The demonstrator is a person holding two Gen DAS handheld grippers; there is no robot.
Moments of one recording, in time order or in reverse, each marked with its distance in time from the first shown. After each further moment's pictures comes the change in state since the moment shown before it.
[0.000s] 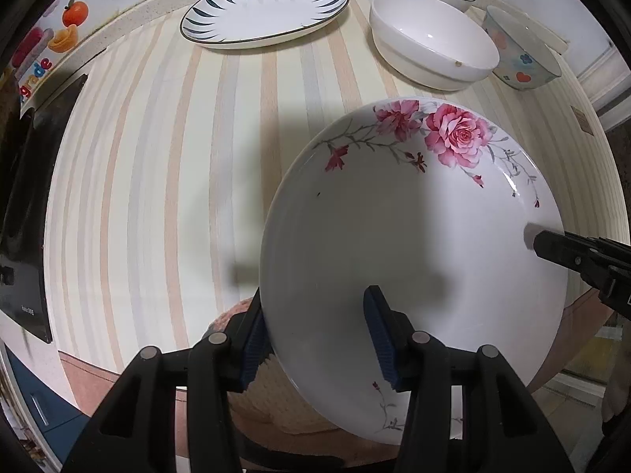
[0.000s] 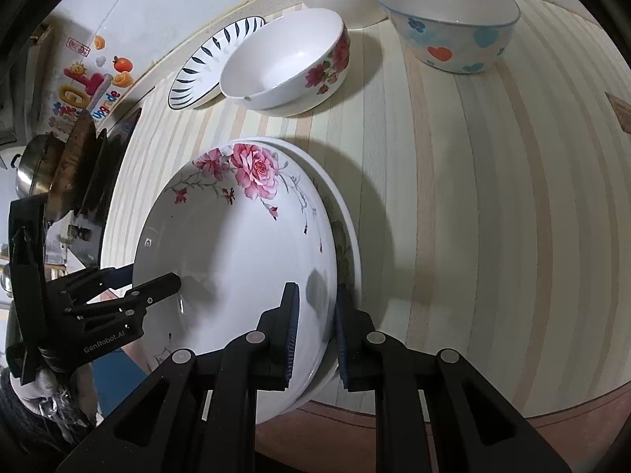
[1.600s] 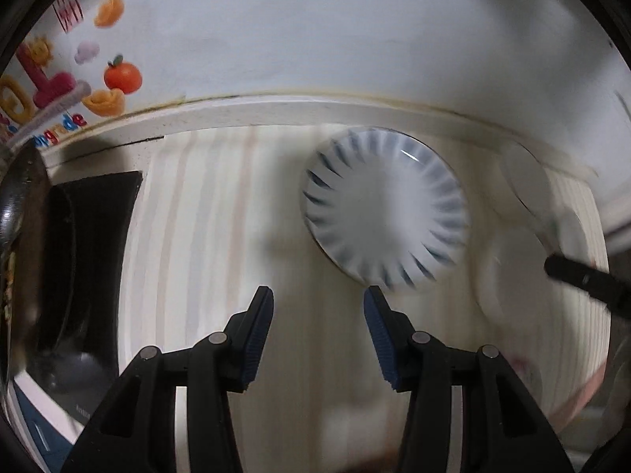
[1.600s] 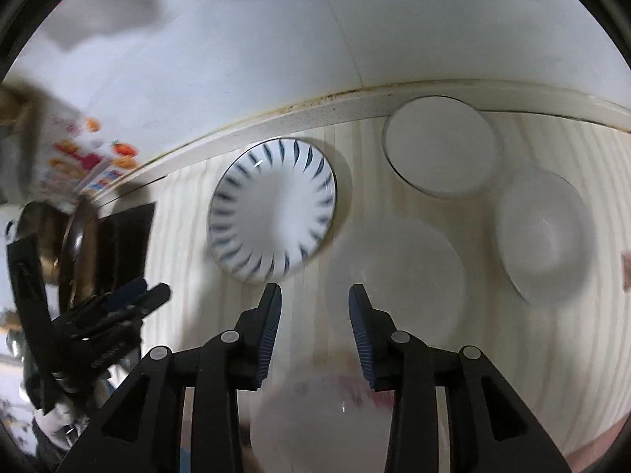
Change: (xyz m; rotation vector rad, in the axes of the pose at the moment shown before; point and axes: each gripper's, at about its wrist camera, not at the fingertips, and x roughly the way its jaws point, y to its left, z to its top) left arm -0.045 0.150 0.179 -0.157 -0.159 -0.020; right arm -0.008 0.099 0.206 0.059 -0.074 -0.037
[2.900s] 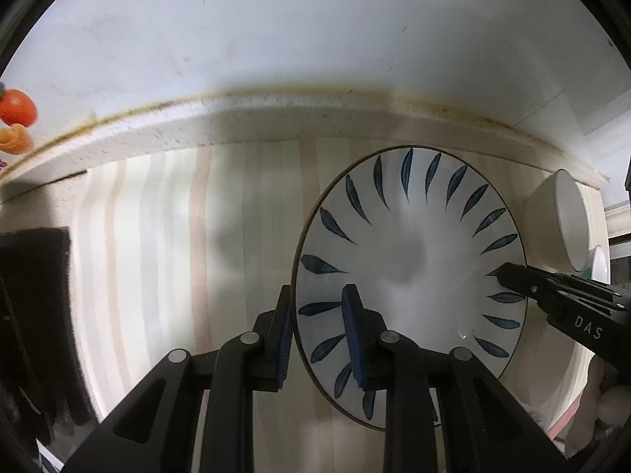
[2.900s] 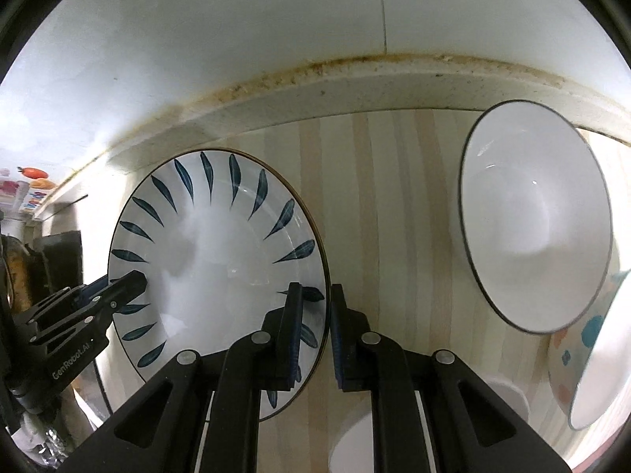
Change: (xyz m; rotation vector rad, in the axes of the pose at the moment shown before) left arm 0.080 -0.008 0.060 0.070 0.103 -0.073; right arm 0.117 0.001 0.069 0.037 0.129 -0.129
